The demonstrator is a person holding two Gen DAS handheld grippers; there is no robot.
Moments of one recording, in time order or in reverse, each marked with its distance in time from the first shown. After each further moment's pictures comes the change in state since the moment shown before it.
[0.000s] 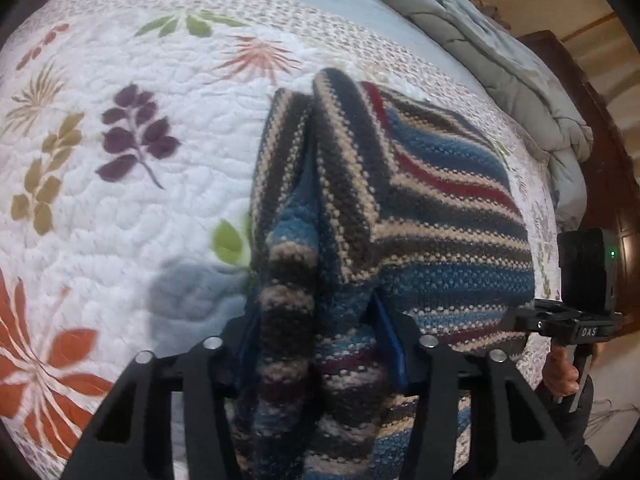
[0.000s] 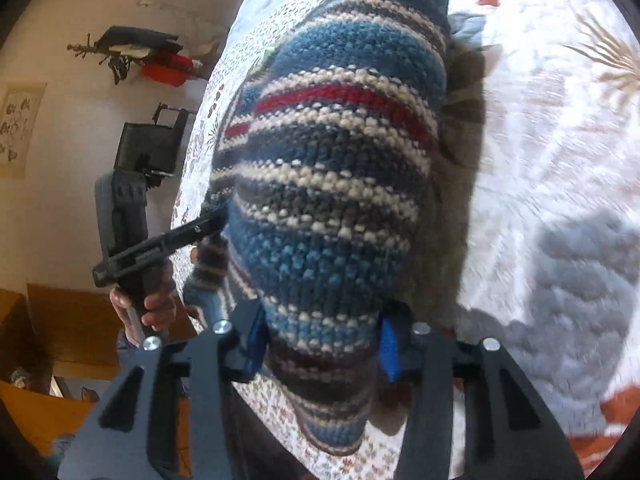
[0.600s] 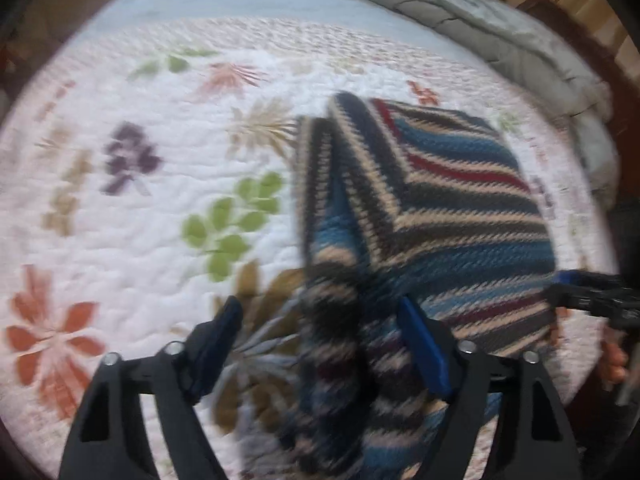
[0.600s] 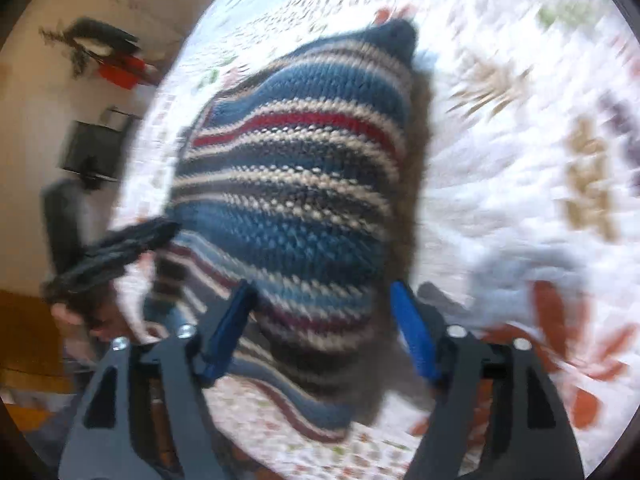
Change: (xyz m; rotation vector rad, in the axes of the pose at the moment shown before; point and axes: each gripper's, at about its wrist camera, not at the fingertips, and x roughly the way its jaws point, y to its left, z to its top) left arm 0.001 -0.077 -0.025 0.112 -0.059 0.267; right arm -0.050 0.009 -0.030 -0.049 -0.092 -0.335
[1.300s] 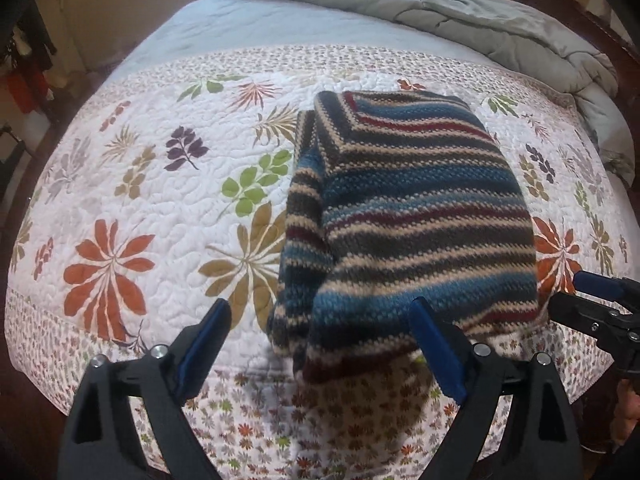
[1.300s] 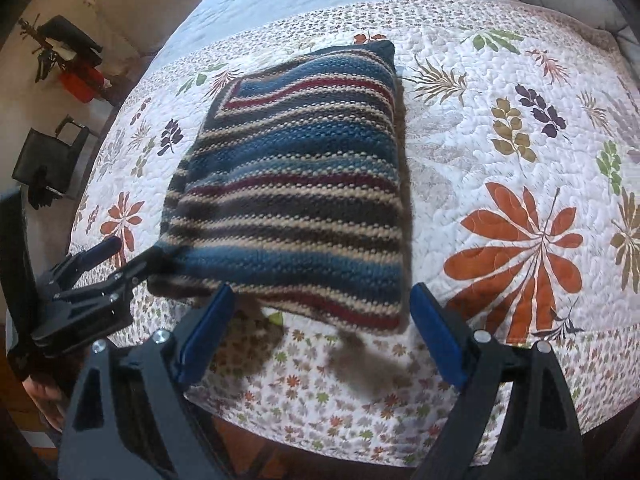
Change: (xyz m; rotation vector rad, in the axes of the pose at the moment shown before) left arm -0.067 -0.046 -0.077 0.031 -0.079 0.146; right arm -0.036 0.069 -0.092 0.052 -0.115 -0.202
